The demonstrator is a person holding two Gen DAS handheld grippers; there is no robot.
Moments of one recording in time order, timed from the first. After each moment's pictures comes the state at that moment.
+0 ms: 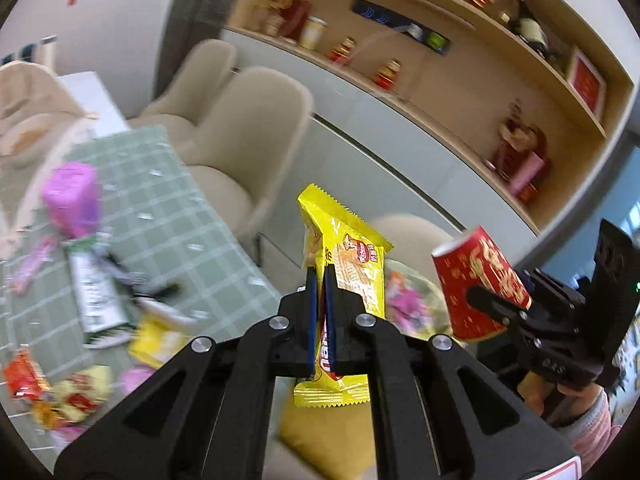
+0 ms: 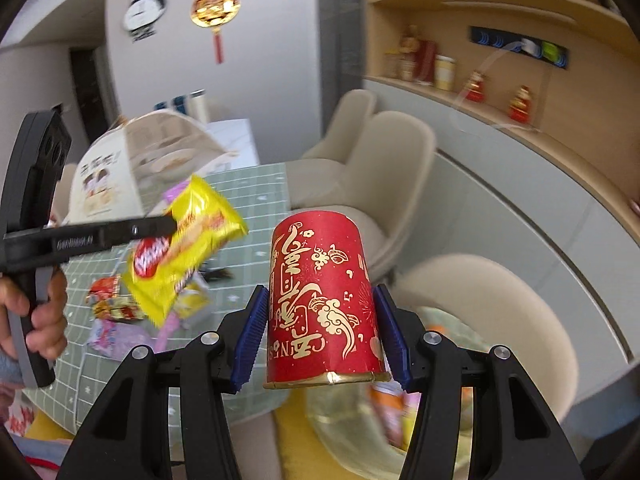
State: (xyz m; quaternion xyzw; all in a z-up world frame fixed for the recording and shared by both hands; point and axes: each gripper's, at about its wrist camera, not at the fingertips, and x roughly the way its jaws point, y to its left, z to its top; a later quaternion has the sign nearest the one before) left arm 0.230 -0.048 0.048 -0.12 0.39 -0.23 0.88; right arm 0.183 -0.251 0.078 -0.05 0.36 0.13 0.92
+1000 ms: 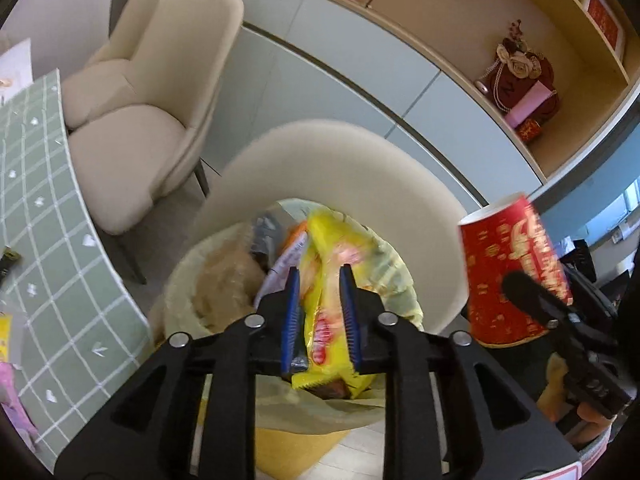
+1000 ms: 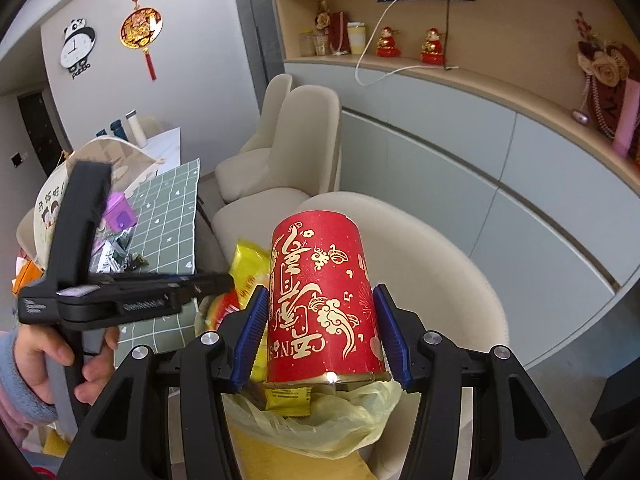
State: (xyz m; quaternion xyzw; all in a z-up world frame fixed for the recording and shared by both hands) left arm 0.274 -0.237 -0.031 -0.10 0.48 -0.26 0.83; right arm 0.185 -0.396 0.035 0.02 0.39 0.08 0.92
